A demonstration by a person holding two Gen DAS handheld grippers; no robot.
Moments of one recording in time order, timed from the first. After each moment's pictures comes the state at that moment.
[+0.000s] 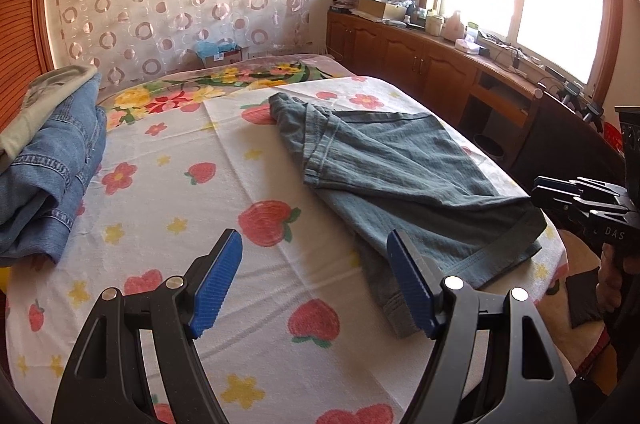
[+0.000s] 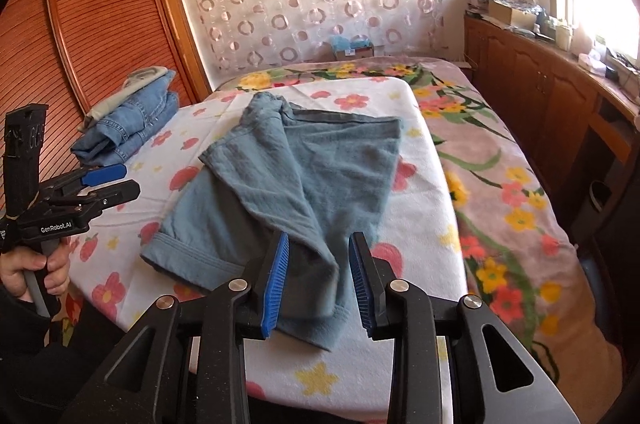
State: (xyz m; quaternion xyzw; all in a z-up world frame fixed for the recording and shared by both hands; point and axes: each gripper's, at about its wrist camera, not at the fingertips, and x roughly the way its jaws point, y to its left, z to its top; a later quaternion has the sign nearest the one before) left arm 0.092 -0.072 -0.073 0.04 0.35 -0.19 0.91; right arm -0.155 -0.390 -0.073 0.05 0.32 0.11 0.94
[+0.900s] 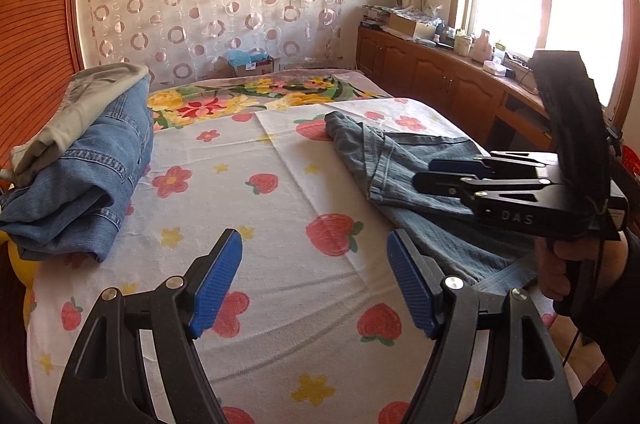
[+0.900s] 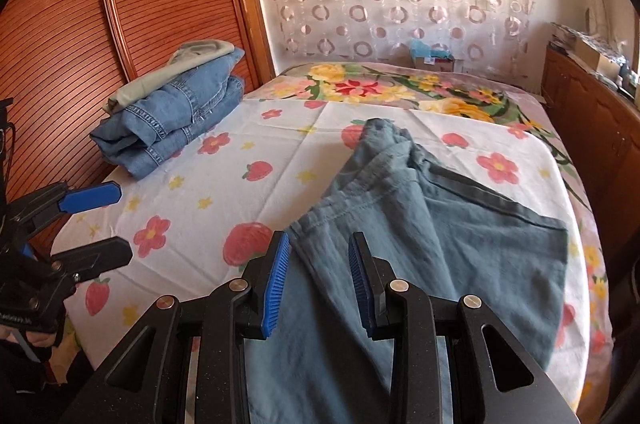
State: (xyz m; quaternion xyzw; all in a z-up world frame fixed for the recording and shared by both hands) left arm 0.097 -0.028 -0.063 0.03 0.33 -0.15 0.93; right arm -0.016 -0.284 -0.083 -0.02 0.32 0.21 0.92
